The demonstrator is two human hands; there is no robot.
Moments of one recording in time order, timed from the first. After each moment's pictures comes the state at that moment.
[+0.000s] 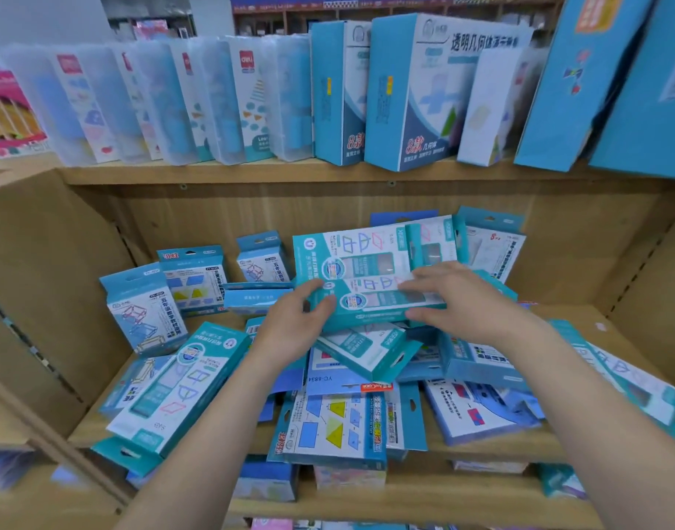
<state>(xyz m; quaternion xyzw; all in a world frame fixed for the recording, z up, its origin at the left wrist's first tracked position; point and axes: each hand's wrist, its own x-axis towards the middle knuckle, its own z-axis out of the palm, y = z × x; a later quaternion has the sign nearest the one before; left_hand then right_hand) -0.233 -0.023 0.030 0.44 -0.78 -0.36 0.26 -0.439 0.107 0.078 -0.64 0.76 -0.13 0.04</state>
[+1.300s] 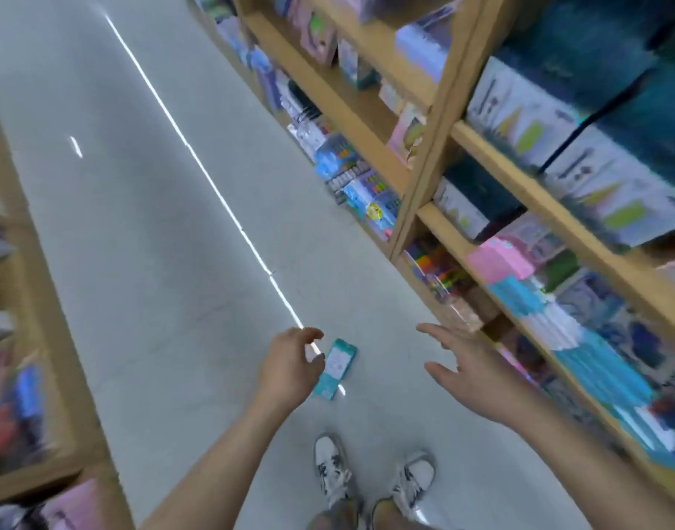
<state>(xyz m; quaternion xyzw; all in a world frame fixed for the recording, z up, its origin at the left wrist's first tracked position) 0.118 0.311 -0.394 0.82 -0.43 -0.35 0.14 -0.122 0.209 -0.344 -0.79 0.47 0.09 0.39</state>
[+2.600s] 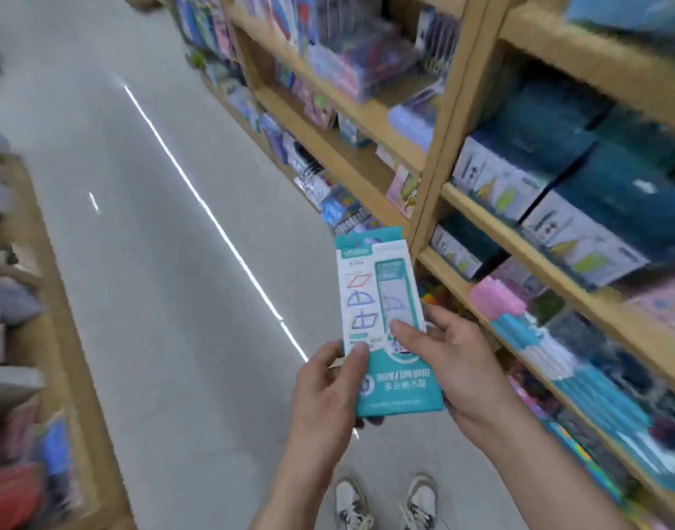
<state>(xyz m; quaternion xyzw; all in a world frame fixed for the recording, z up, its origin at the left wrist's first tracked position) 0.081 0.302 -0.225 0.67 -0.16 -0.51 0.51 -0.033 0.221 -0.237 -0.40 0.51 -0.26 0.72</state>
